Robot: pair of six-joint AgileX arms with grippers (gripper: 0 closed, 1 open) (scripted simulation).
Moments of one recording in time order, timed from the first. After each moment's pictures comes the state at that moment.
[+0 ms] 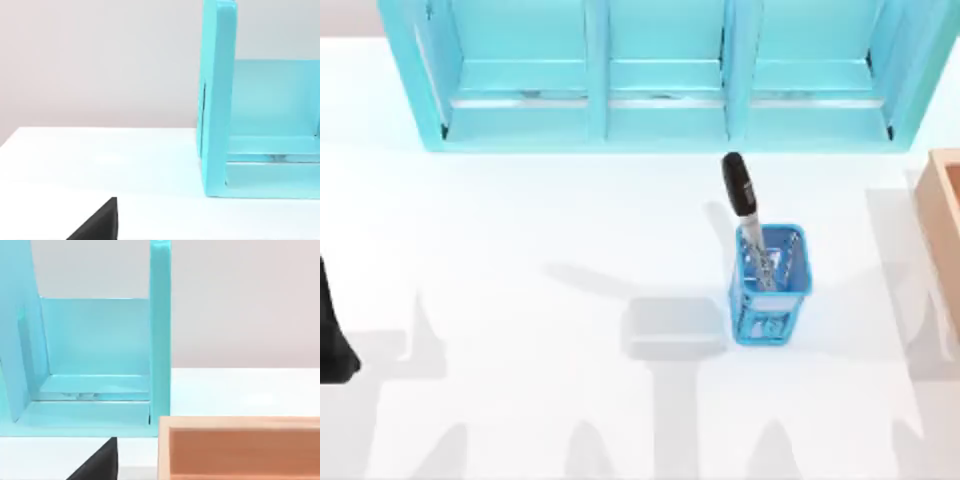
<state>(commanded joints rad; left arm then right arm) 0.00 0.00 0.00 0.00 0.00 0.00 0.00 0.00 0.00 0.00 0.00 0.00</state>
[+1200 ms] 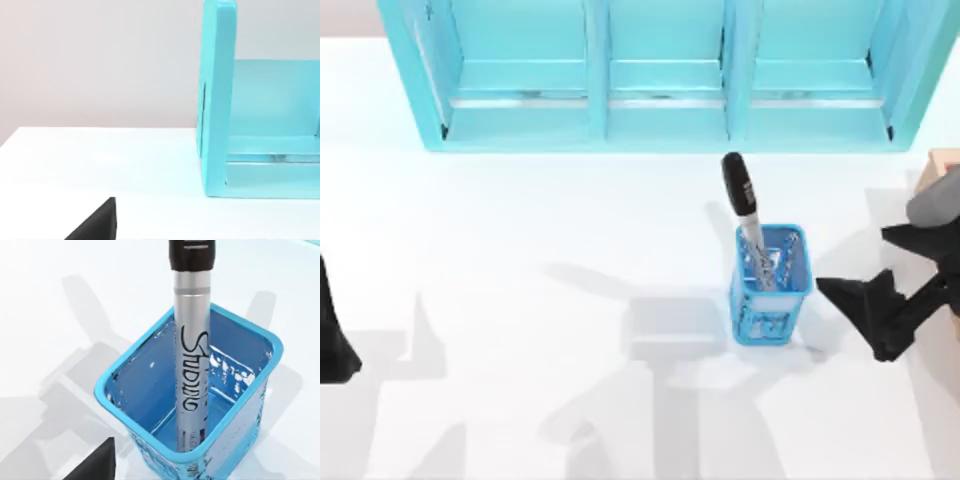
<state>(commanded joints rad) 0.00 0.00 0.00 0.00 0.00 0.00 0.23 1.20 0.49 0.07 -0.49 -0.15</state>
